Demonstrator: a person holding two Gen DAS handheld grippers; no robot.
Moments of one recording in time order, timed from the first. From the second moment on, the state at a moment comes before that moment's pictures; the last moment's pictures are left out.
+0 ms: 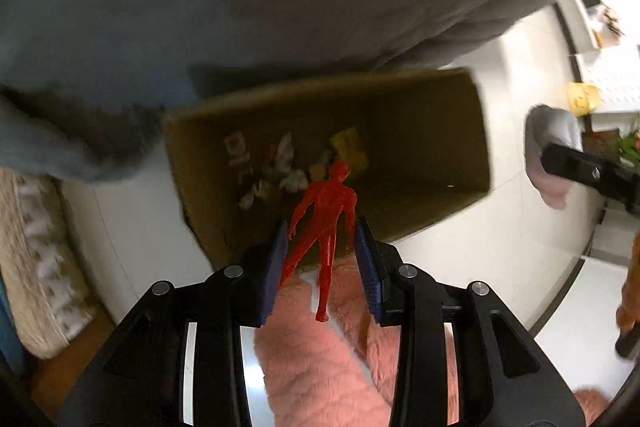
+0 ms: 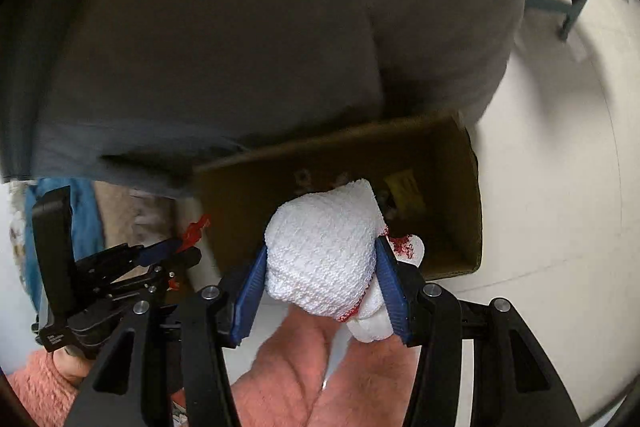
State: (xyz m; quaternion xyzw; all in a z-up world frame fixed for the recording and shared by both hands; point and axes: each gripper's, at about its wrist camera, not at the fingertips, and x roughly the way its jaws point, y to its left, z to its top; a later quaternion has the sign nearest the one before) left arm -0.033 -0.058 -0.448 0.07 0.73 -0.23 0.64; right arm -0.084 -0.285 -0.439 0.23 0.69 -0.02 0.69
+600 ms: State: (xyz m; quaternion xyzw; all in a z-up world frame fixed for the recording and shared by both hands) left arm -0.024 -0.056 -0.520 0.10 0.79 -0.10 0.60; right arm -0.083 -0.319 -0.484 0.21 0.71 -0.07 0.66
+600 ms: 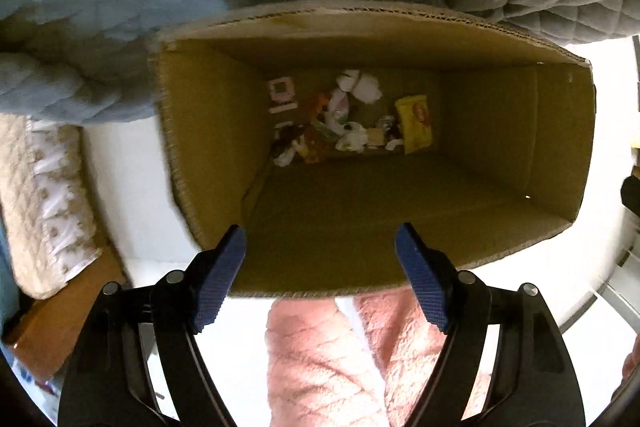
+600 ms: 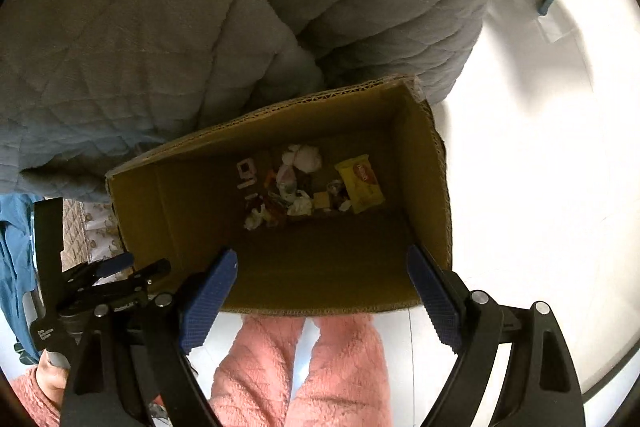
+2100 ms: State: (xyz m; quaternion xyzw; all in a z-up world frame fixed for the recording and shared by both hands) left arm 0.047 0.046 -0.162 0.03 0.59 -0.09 0.80; right arm 0.039 -0.254 -0.163 0.20 0.51 0.06 0.84
